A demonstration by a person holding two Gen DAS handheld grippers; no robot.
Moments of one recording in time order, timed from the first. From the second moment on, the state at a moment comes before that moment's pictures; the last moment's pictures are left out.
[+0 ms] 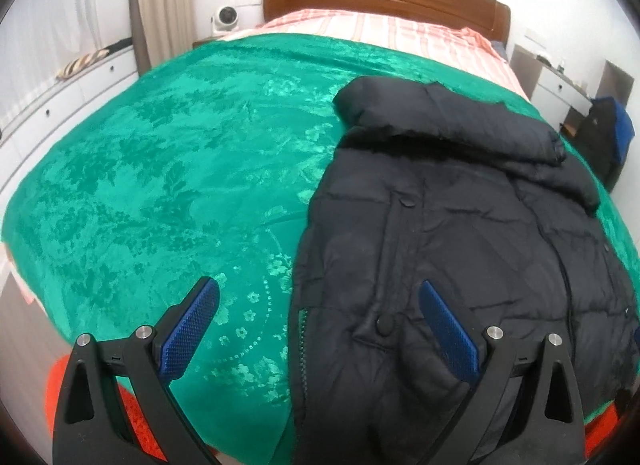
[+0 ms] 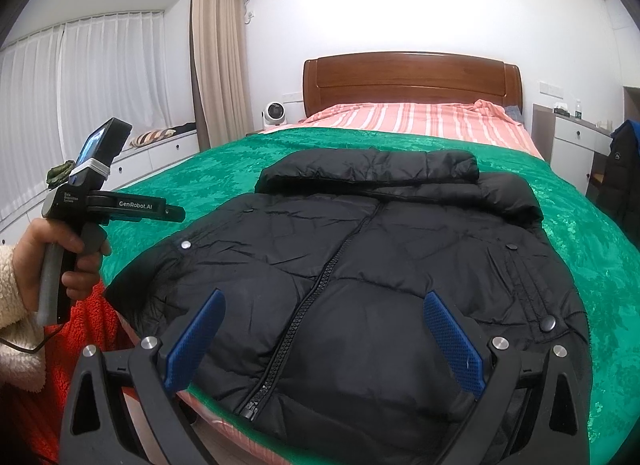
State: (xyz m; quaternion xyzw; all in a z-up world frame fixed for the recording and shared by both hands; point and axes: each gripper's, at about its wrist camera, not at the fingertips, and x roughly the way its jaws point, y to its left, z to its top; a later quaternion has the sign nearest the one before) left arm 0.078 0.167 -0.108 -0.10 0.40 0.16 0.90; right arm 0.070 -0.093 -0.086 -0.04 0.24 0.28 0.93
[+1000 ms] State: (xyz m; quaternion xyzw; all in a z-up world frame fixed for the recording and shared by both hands) left arm 0.076 0.175 -0.119 -0.09 0.40 0.19 0.89; right arm 0.076 -0.082 -0.095 -0.05 0.26 0.29 0.92
